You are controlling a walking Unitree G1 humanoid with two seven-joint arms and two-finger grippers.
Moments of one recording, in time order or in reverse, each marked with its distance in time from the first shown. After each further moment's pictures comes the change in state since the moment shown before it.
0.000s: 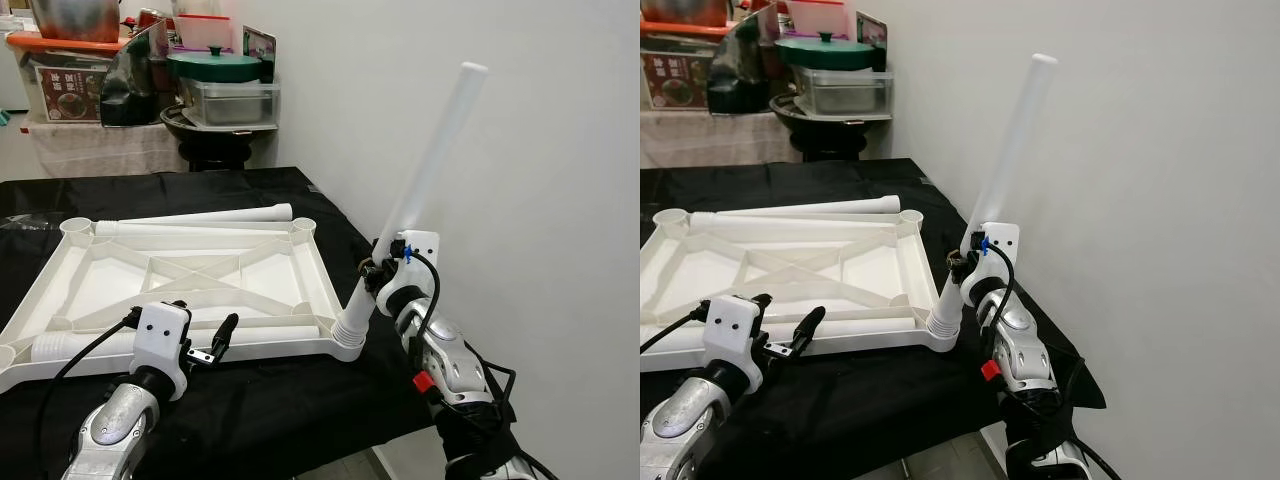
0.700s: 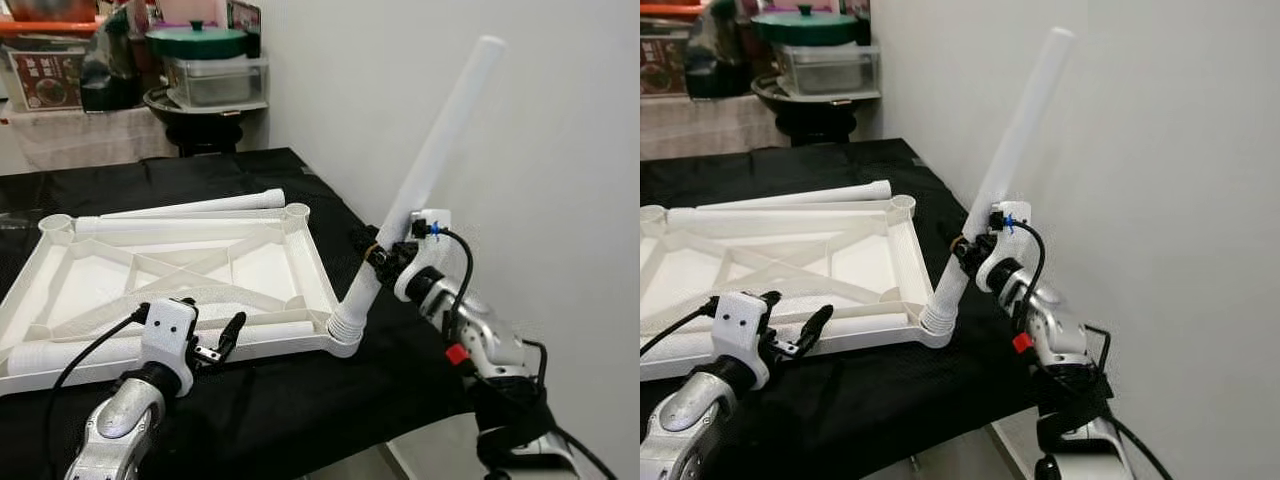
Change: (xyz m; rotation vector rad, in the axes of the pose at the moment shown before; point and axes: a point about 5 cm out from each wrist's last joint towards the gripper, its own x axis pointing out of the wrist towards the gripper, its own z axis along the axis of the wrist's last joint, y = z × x) left arm 0.004 -0.004 0.004 -0.006 -0.020 -0.045; right arm 0.001 -0.018 0.056 0.007 -0.014 0.380
